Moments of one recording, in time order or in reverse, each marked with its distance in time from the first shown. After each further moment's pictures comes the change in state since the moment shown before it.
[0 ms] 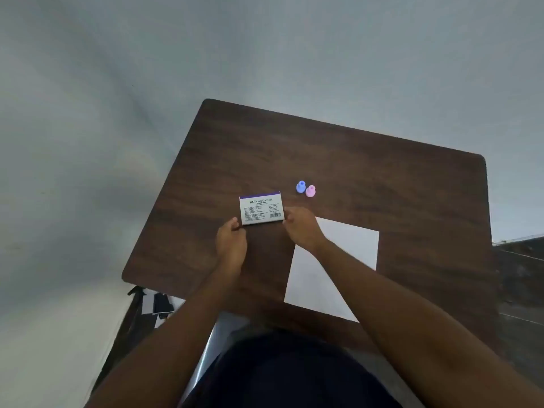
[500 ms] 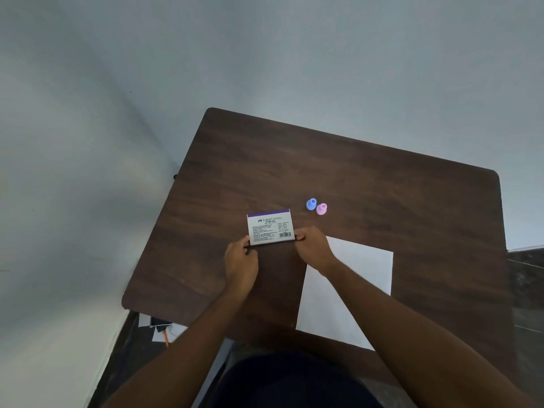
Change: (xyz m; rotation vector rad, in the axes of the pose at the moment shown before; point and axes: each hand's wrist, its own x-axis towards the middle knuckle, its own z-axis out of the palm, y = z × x) left_hand 0.021 0.000 -0.002 0.253 -0.085 0.150; right_hand 0.018 0.004 0.011 0.013 0.032 0.120
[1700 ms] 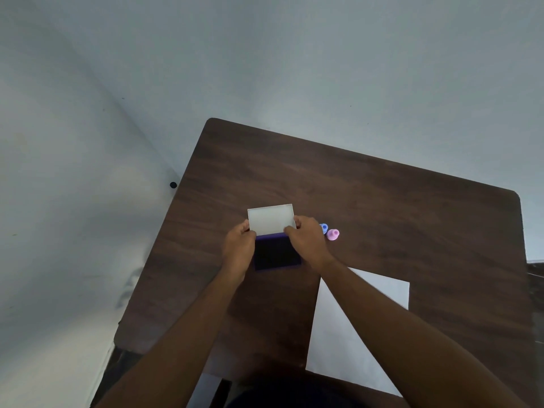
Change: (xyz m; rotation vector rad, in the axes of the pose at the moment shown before) left_hand 0.087 0.059 -0.019 -0.330 -0.176 -0.163; right_hand 0.086 -0.043 0.002 0.180 0.015 0.206
